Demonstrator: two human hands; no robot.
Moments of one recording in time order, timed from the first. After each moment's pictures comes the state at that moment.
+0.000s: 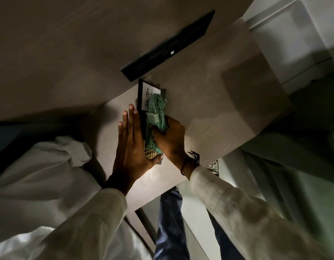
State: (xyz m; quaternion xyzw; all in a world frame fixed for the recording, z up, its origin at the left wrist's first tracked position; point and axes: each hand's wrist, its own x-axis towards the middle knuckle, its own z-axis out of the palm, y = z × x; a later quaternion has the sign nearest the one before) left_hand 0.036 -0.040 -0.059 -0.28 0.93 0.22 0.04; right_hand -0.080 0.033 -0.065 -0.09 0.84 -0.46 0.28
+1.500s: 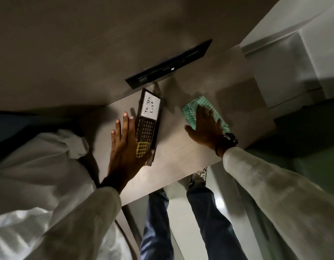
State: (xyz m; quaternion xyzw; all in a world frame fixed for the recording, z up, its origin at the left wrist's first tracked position) left_hand 0.027 -0.028 -0.034 -0.37 0.90 0.24 0.08; right_hand -0.218 0.099 -0.056 -0.29 0.86 0.00 0.41
